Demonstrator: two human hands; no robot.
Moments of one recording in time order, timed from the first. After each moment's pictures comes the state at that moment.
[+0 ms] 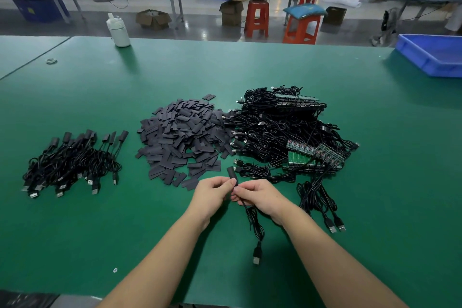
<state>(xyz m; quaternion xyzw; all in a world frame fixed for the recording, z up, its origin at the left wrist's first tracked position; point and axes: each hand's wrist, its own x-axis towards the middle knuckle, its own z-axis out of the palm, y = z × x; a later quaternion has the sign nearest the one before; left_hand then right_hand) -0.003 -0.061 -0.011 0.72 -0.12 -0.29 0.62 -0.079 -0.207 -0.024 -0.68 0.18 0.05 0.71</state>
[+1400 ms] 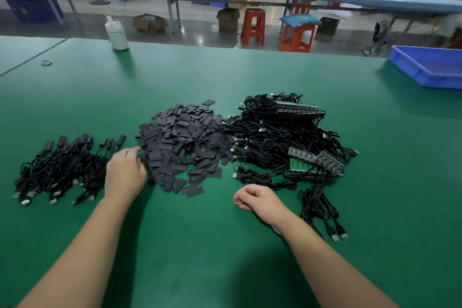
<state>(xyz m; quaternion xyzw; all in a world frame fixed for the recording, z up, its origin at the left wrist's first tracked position) 0.157 0.058 -0.017 0.96 -0.16 0.11 0.20 -0.075 -0.203 -0.030 -0.71 0.23 0.02 0.67</state>
